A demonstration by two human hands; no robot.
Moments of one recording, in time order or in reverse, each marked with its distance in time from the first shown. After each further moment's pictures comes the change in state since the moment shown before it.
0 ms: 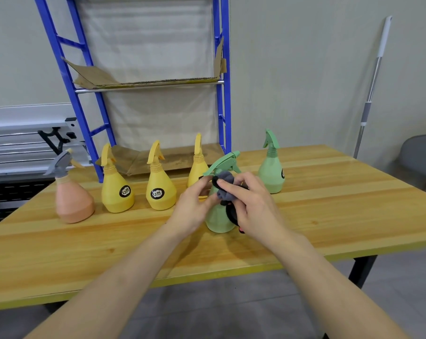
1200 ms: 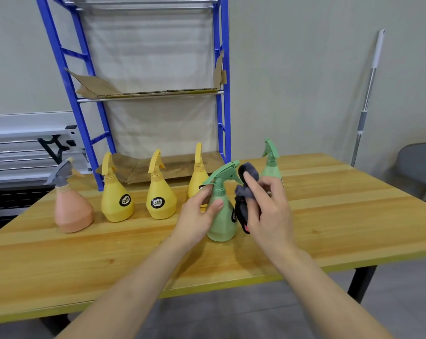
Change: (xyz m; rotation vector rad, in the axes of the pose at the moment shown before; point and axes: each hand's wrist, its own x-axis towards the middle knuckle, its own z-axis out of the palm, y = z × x) left_hand -0.001 -0.001 0.007 0.002 0.060 0.045; right_hand -0.004 -0.001 -0.007 -0.099 0.316 0.110
